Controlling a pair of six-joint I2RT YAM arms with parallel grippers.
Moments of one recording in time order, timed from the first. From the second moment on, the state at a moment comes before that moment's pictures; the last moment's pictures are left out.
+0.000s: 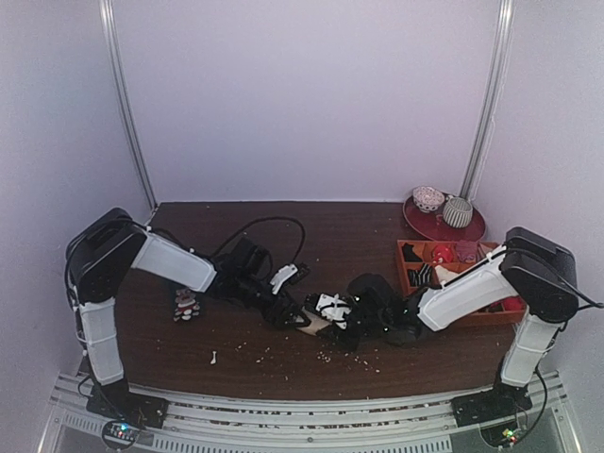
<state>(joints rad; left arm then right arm) -0.76 1.97 1.02 0.12 0.66 0.03 0.98 1.77 0.73 0.31 -0.08 -0.24</state>
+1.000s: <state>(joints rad) -0.78 2.02 0.92 0.45 0.81 0.46 0.70 1.94 0.81 0.34 -0.77 0.01</state>
